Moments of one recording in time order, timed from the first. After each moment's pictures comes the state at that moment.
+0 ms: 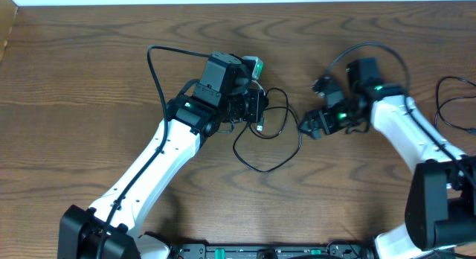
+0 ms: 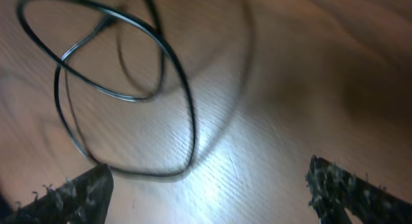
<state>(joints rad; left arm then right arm) -0.48 1.51 1.18 -0.51 0.40 -0.38 0.15 1.72 1.09 -0.68 -0.50 -0.23</state>
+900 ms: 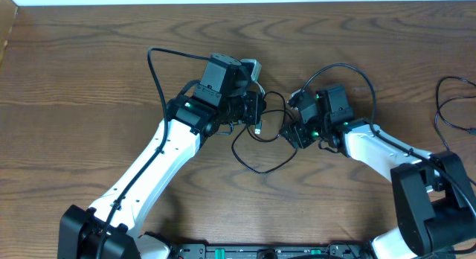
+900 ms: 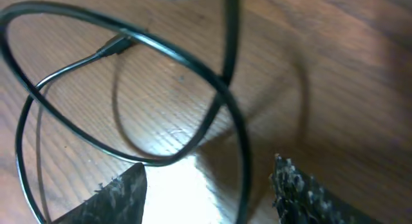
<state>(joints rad) -0.48 1.51 1.18 -0.55 0.39 -0.38 0.33 1.72 0.81 -0.12 -0.43 -0.09</state>
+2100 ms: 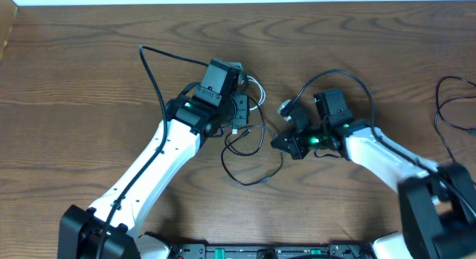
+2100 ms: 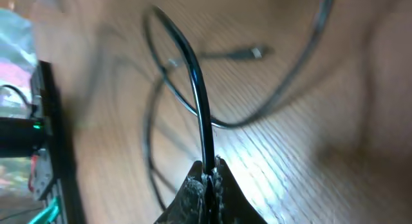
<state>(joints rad) -0.48 1.51 1.18 -0.67 0.06 -0.38 0.35 1.63 0.81 -0.24 -0.80 -0.10</state>
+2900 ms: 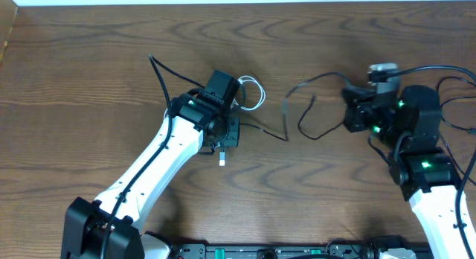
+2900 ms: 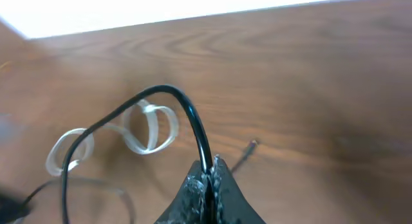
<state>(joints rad) -0.48 1.54 1.18 -0.99 0.05 -0.38 0.09 1.04 0.81 -0.28 -0.31 0.21</state>
